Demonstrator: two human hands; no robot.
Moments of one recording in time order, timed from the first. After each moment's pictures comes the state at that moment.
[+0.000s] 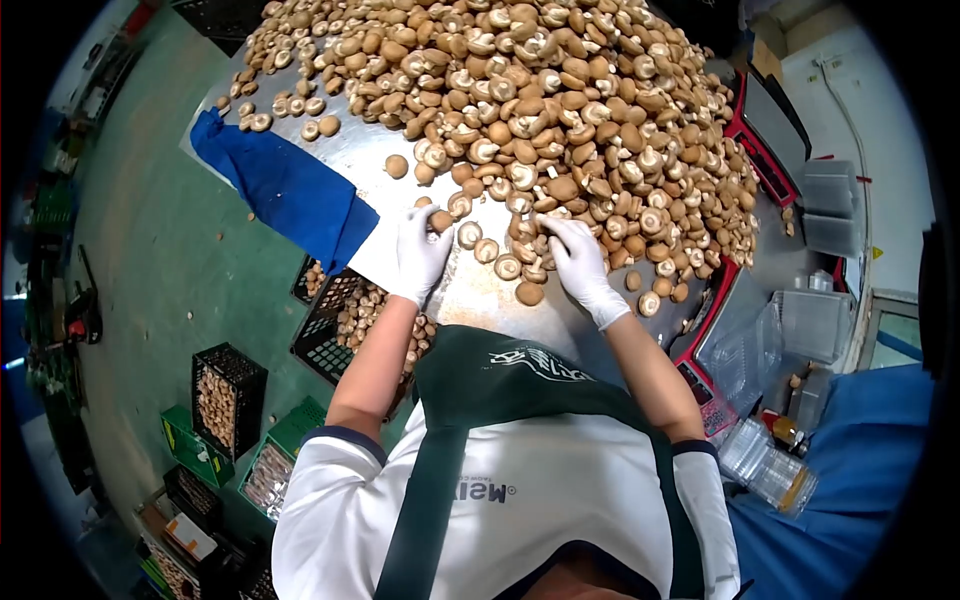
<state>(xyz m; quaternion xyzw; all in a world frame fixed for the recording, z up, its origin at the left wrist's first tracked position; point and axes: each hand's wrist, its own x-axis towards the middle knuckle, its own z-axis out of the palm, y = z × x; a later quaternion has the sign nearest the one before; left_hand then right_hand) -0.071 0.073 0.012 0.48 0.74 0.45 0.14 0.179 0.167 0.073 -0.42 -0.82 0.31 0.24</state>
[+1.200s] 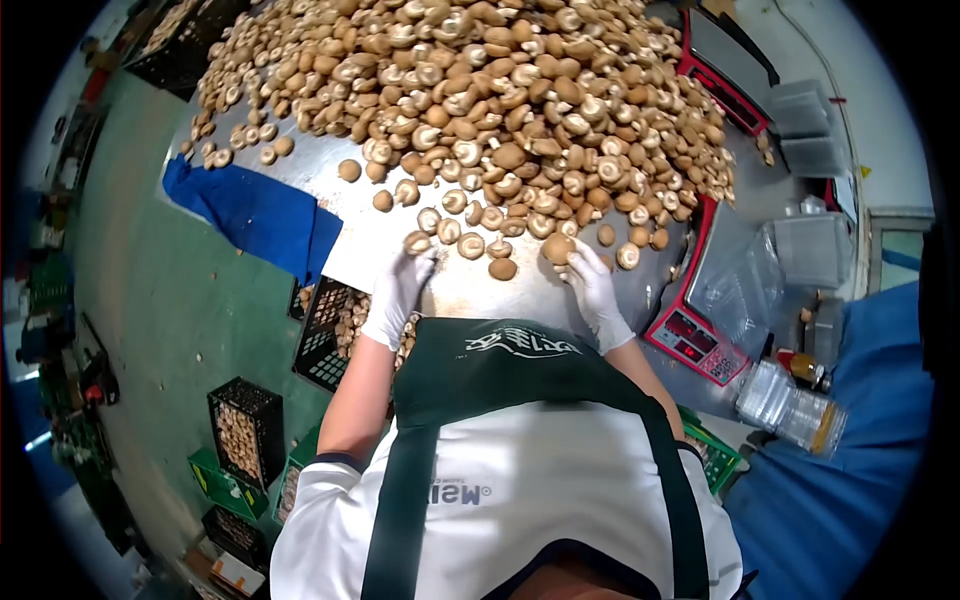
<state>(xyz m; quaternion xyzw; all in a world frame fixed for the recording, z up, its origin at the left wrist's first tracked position) -0.051 0.023 -0.001 -0.03 0.40 0.62 0.67 0.279 0.088 0.020 -0.50 -0.31 0.71 0.39</state>
